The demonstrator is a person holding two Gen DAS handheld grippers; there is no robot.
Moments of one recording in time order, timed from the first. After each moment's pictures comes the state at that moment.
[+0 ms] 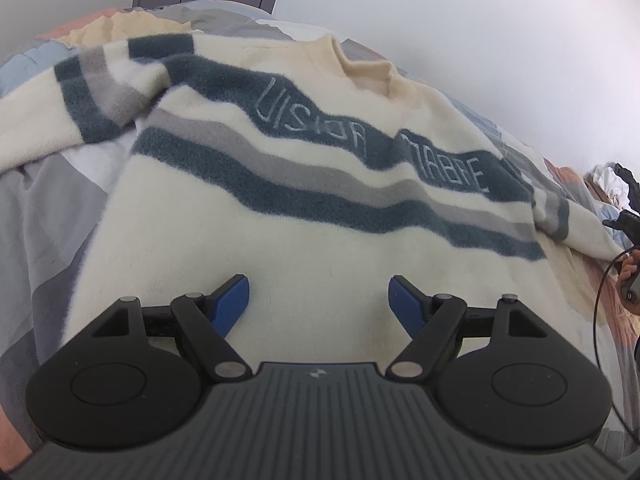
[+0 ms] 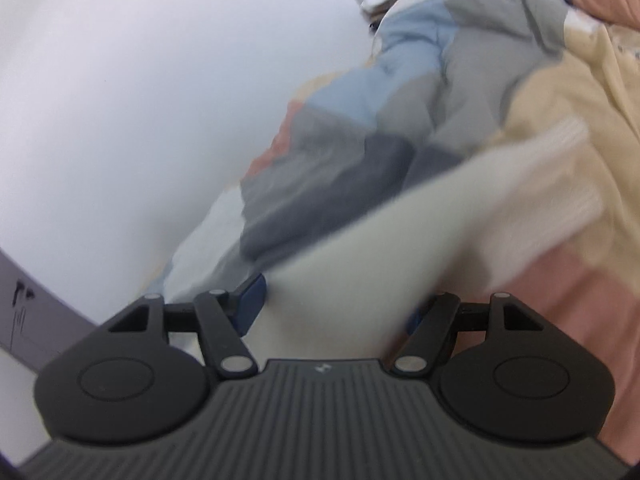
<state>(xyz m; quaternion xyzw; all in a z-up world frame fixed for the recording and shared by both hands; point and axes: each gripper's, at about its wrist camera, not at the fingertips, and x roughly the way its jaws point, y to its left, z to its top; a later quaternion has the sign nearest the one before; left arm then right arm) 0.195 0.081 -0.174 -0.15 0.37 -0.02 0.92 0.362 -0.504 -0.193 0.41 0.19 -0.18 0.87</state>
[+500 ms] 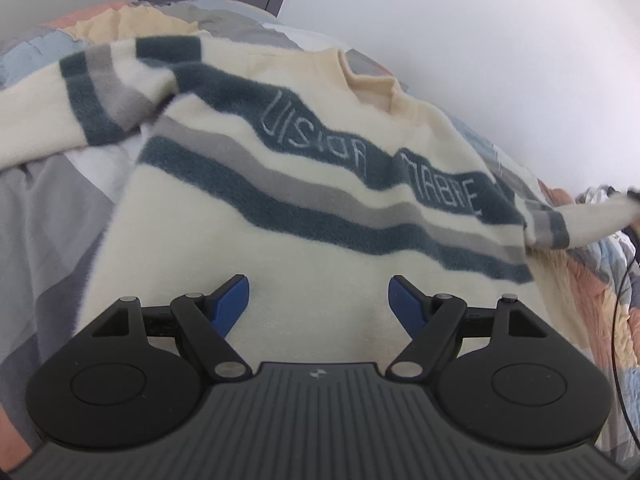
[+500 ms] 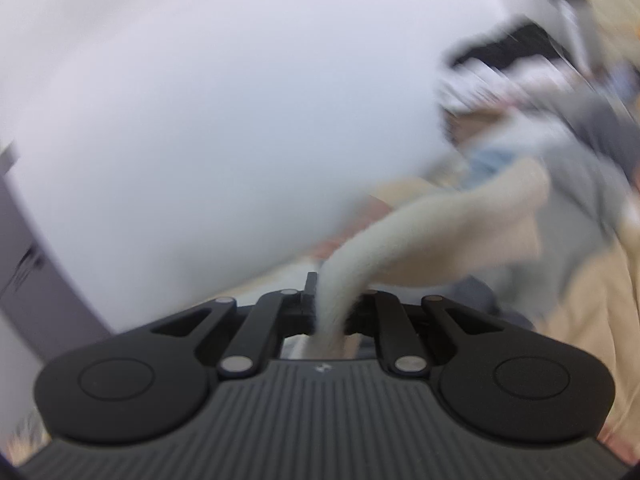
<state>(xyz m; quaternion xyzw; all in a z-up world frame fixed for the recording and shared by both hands) 0.194 0.095 -0.161 -0.19 0.36 -0.03 0.91 0.357 -0.438 -0.055 0.22 0.13 -0.11 0.96</state>
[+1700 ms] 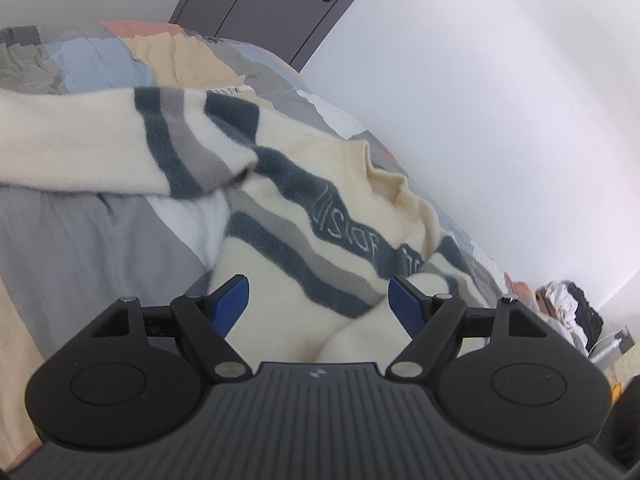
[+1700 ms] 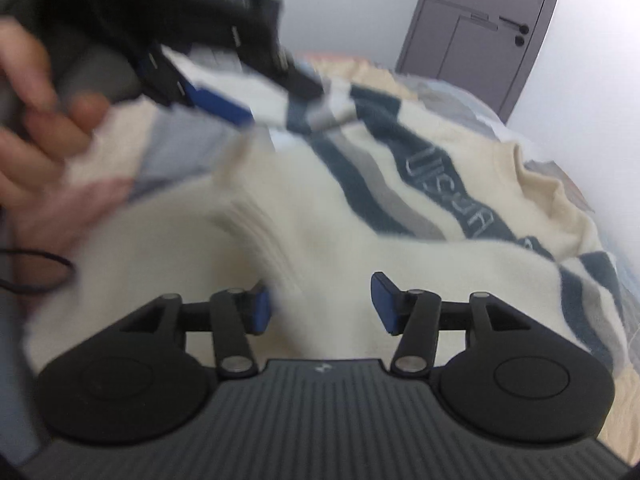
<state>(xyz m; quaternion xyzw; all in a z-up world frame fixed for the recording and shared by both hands) 0.145 0.185 -0.124 -0.30 0.28 -0.02 0.91 0.142 -0.020 -0.142 -0.24 0.24 0.41 0.85</state>
